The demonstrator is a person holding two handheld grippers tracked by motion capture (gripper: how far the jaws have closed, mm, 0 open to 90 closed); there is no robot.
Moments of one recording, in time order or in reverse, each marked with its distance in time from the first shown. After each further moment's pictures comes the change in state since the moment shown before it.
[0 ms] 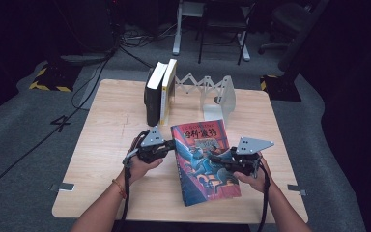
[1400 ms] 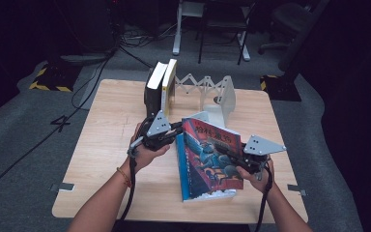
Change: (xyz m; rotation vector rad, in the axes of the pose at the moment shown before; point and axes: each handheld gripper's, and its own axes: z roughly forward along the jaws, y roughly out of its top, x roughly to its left) left arm -0.006 0.058 -0.014 -0.065 0.113 0.073; right arm 0.008 0.013 -0.019 -0.130 -0.170 -0.046
